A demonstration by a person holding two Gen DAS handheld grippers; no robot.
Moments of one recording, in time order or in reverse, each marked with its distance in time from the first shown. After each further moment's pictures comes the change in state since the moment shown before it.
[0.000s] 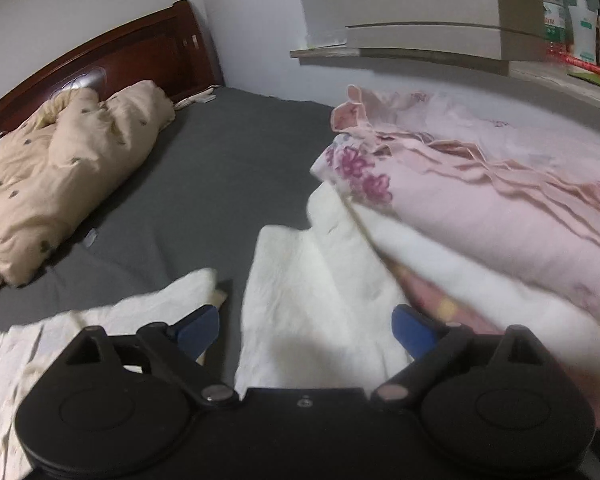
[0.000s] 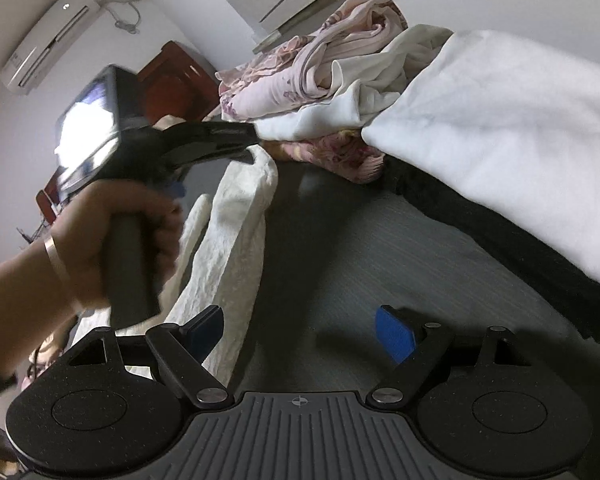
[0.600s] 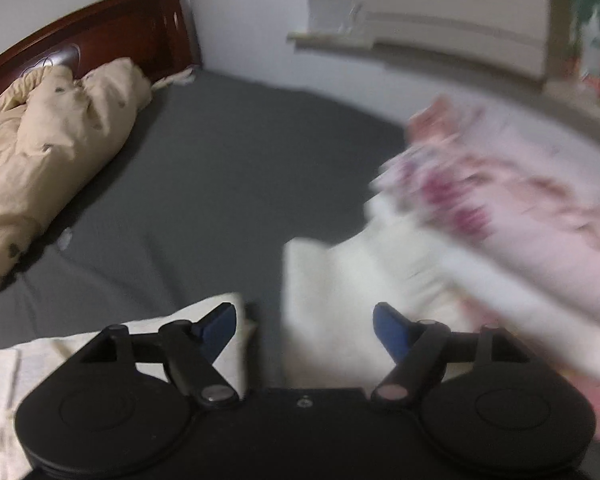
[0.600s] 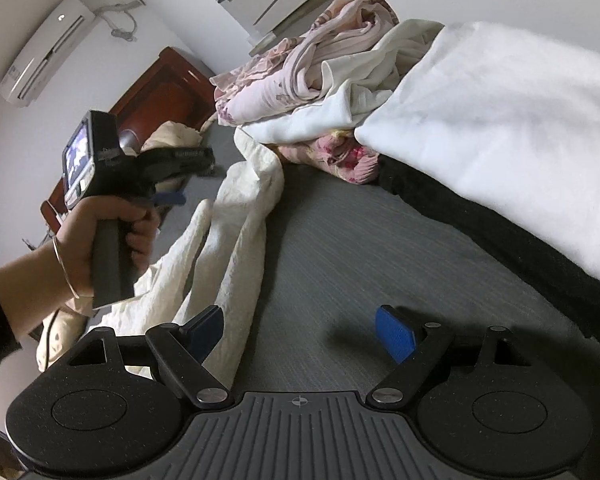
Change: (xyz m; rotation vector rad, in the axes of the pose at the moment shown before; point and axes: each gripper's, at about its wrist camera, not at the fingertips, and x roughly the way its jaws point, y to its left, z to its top) left arm 0.036 0.068 0.017 -0.022 0.073 -0.113; right arm -0.004 -0.005 0.001 0.041 -0.004 0.015
